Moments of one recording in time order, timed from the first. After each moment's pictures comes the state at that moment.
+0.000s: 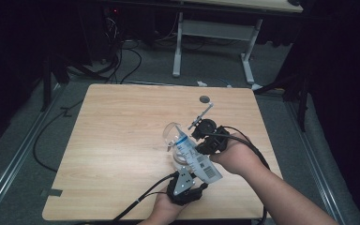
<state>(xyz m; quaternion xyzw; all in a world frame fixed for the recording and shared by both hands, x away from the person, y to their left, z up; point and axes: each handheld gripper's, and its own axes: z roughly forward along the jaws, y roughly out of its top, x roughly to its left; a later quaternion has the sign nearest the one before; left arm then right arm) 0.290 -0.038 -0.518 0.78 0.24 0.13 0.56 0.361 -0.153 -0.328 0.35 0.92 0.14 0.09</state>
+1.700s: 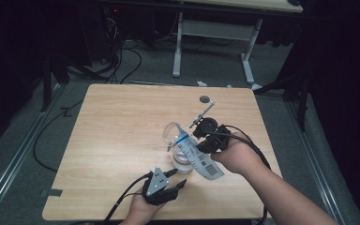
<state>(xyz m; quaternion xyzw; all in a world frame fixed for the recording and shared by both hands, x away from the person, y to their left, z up) 0.293 0.038 -0.523 0.78 0.26 0.16 0.55 0.362 -0.155 -0.325 0.35 0.92 0.14 0.10</state>
